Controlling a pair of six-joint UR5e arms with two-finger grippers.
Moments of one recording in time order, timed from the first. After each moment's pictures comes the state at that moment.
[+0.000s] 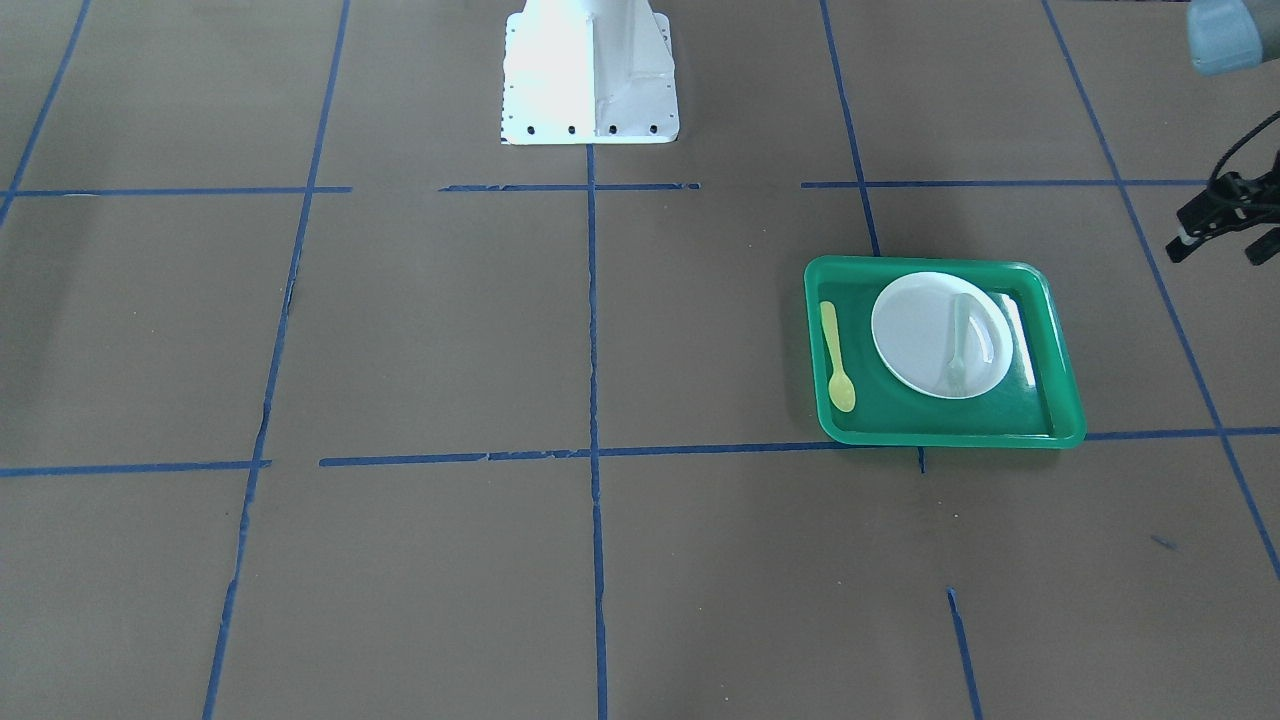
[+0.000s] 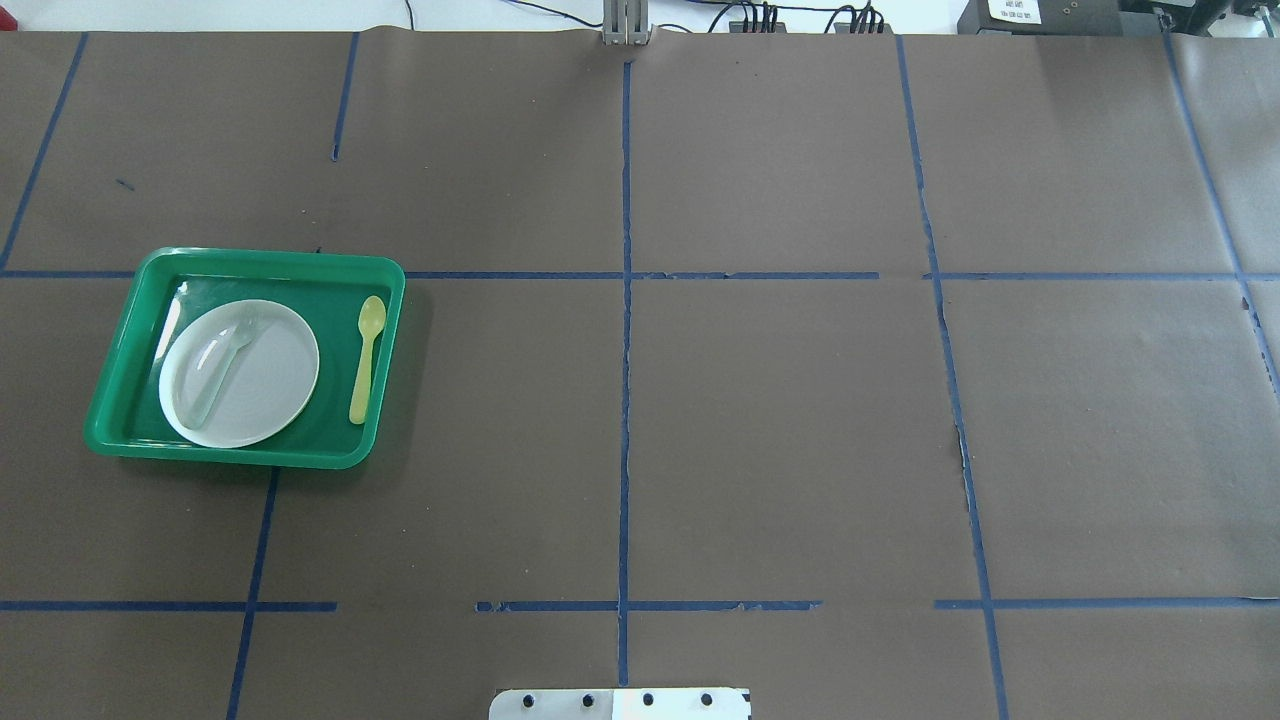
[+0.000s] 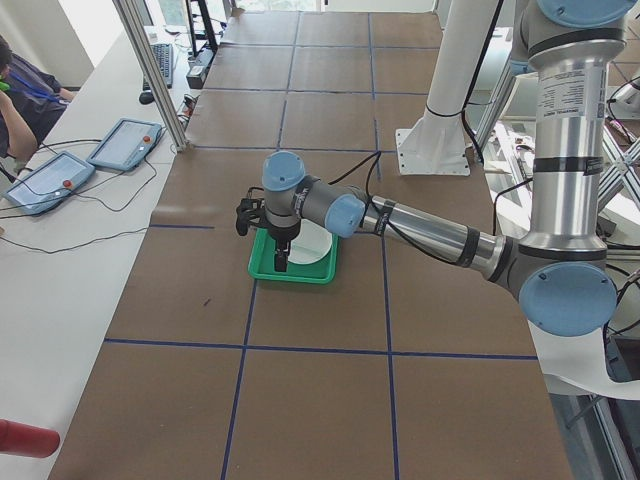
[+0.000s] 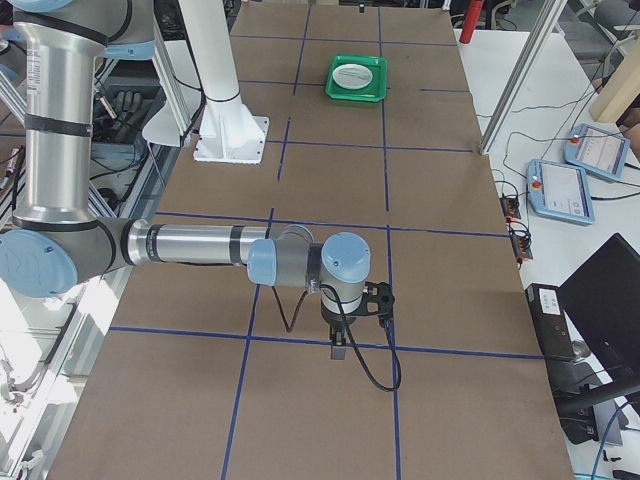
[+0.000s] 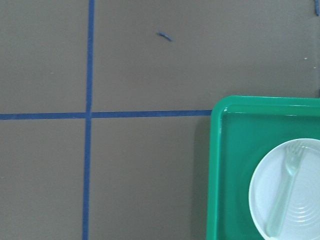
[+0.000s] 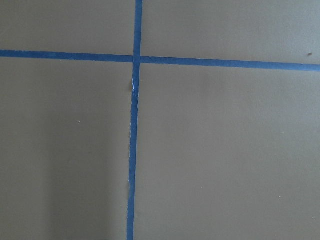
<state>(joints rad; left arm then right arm) -1.26 -1.53 -1.91 -1.75 -2.33 -0.52 1.60 -1.70 1.72 -1.63 2.29 -0.06</state>
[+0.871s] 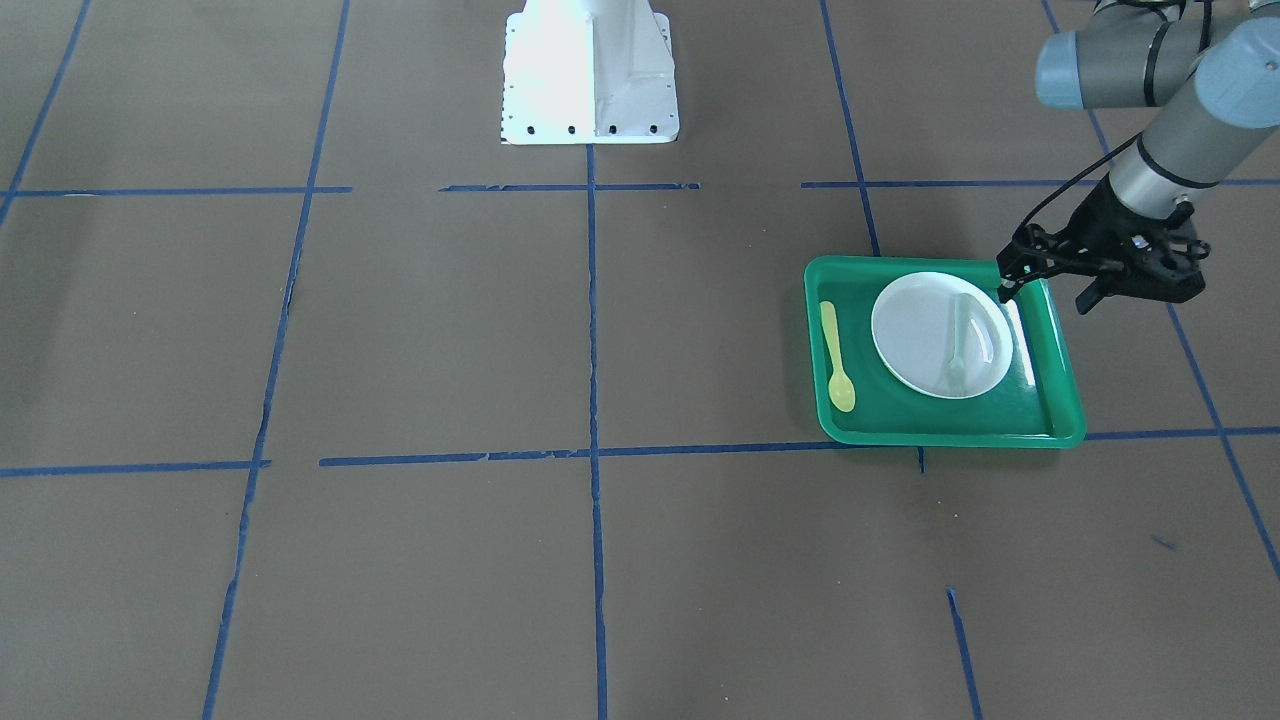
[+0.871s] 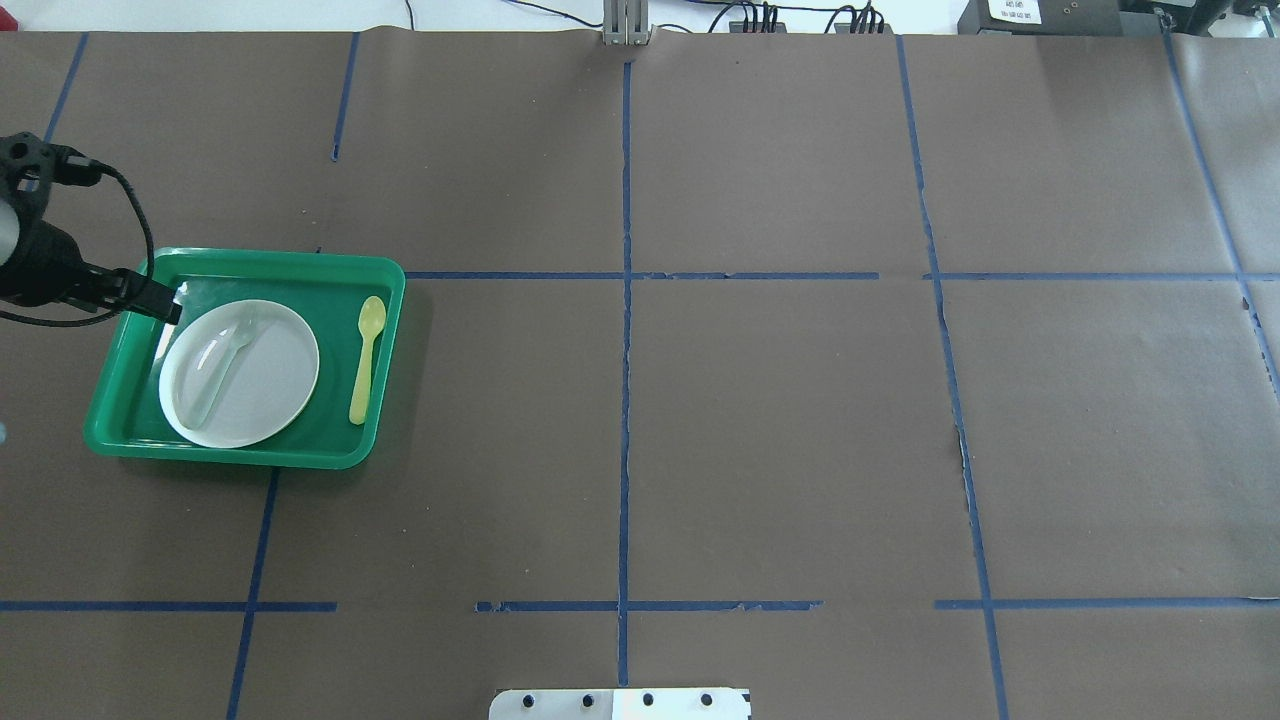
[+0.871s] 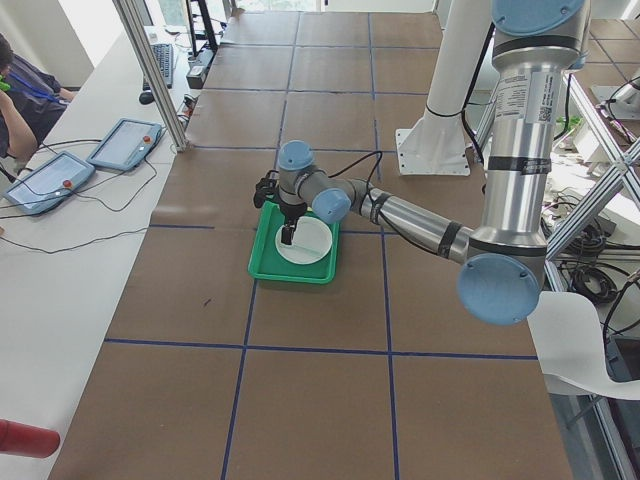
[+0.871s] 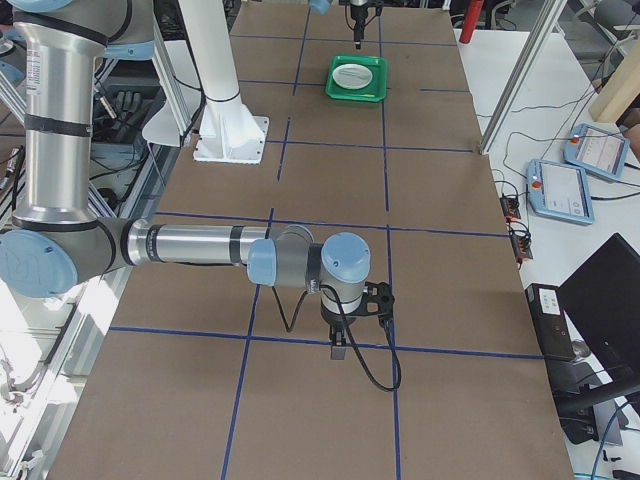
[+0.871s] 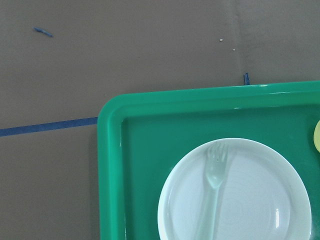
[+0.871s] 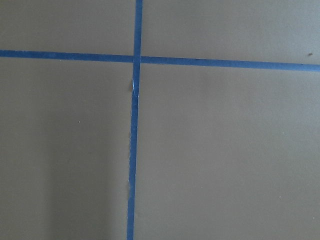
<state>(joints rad) -0.98 -1.65 -1.83 -1.90 -2.16 -0.67 1.60 -1.70 1.72 -1.63 2.29 -0.06</state>
